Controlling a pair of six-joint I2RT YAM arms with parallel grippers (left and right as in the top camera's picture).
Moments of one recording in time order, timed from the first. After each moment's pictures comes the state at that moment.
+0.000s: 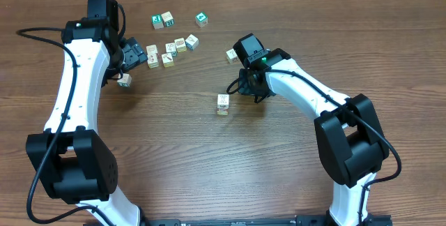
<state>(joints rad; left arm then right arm) 0.05 1.86 1.66 -1.12 -0.14 -0.57 0.50 2.04 1.48 -0.78 0.09 0.60</state>
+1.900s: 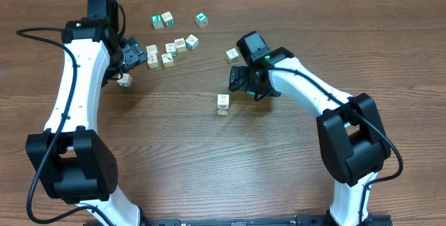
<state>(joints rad) 0.05 1.86 1.66 -1.12 -0.14 -0.57 0.47 2.04 1.48 -0.75 -0.01 0.58</state>
